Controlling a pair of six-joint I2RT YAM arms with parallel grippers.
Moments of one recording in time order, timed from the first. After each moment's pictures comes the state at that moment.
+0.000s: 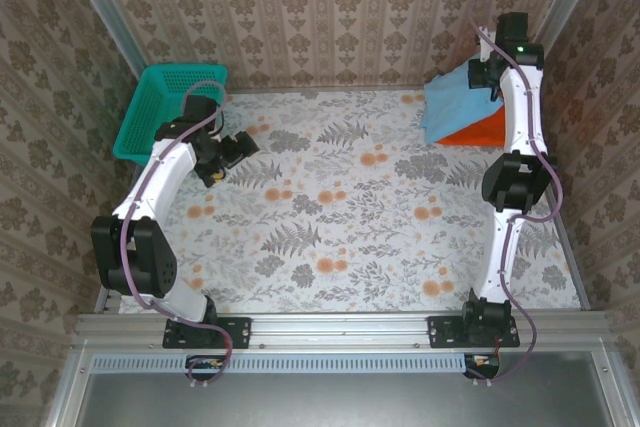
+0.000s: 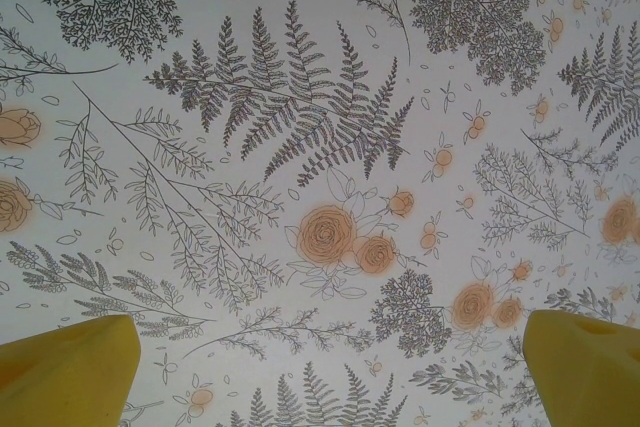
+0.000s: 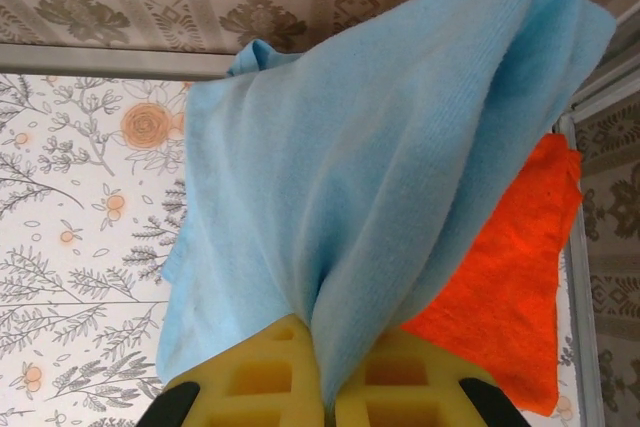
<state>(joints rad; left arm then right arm) -0.16 1.56 1.36 -0.92 0.19 -0.66 -0.20 2.36 2.63 -1.14 -0.03 -0.18</state>
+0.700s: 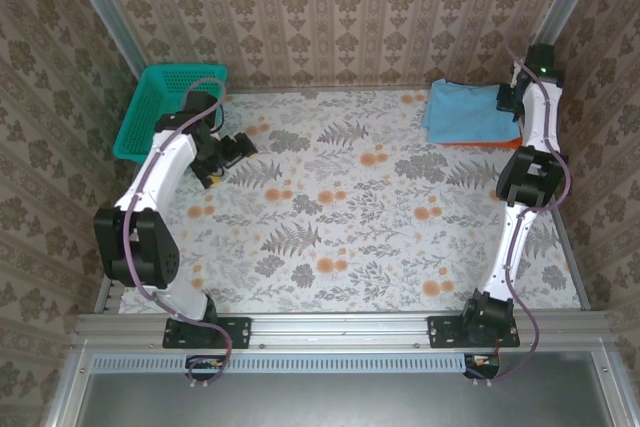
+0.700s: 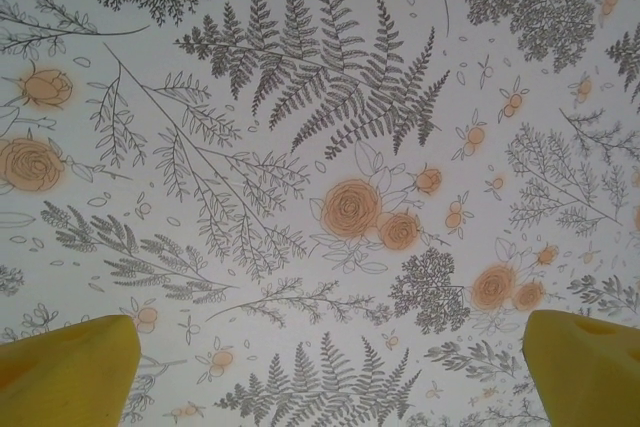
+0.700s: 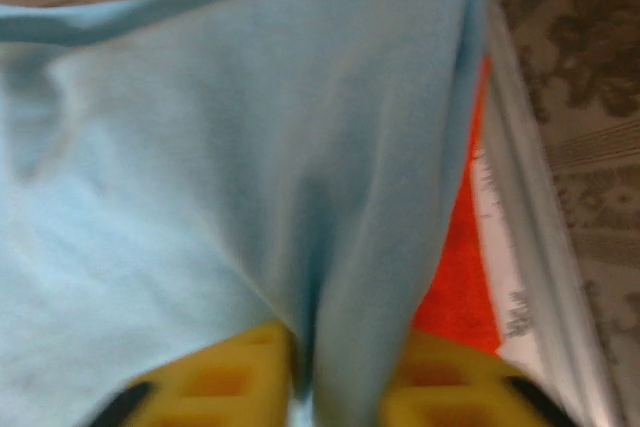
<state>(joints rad) -0.15 1.62 1.45 -1.07 0.18 -0.66 -0.39 2.58 2.63 -1.06 0.00 -0.06</state>
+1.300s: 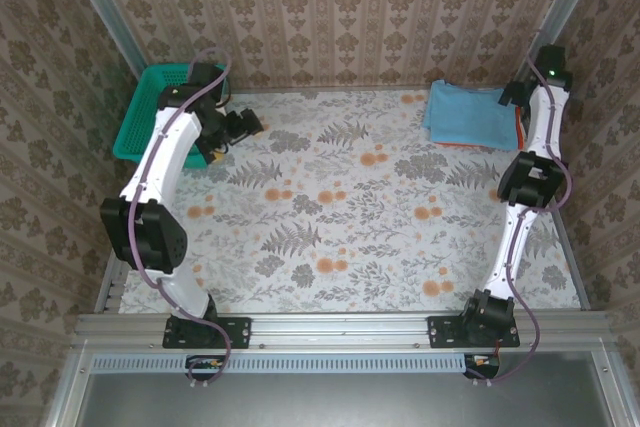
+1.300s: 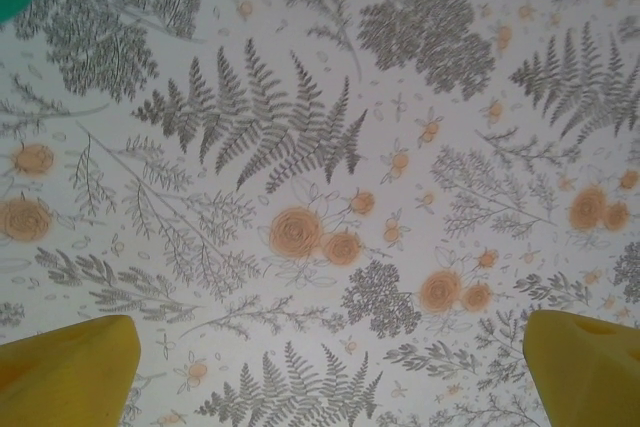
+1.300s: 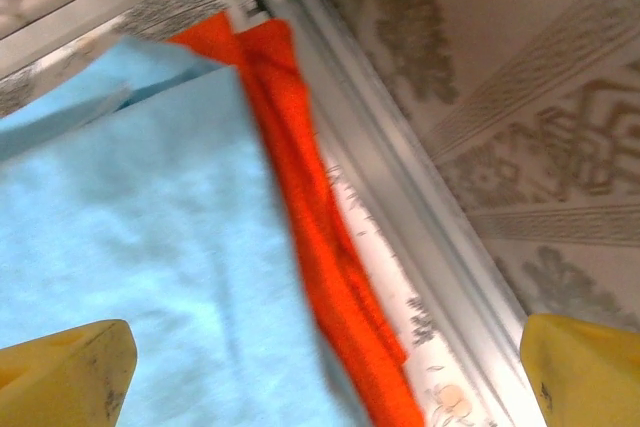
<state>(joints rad) -0.21 1.73 1.79 -1.21 0.13 -0.62 -0.39 2.67 2.82 -1.13 0.13 0.13</state>
